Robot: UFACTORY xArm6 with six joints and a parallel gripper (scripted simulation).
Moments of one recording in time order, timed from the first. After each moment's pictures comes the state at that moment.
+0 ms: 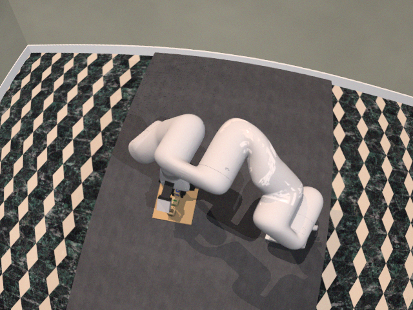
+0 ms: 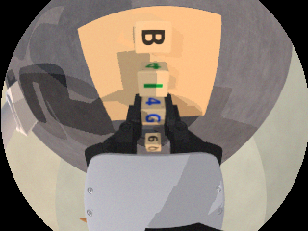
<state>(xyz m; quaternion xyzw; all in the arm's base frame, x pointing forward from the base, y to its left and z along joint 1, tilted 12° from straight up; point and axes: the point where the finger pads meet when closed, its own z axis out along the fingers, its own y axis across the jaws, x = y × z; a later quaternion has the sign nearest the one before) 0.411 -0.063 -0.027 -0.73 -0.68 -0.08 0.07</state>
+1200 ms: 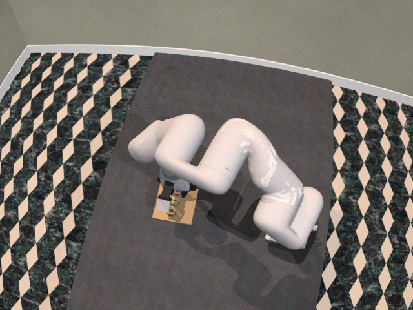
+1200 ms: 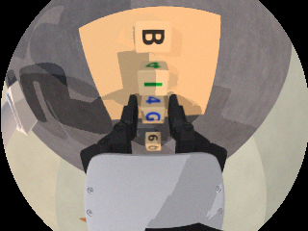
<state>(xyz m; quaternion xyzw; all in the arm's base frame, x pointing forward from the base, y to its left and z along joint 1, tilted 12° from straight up) 0.411 -0.064 -0.026 -0.73 -0.68 -0.08 0.07</state>
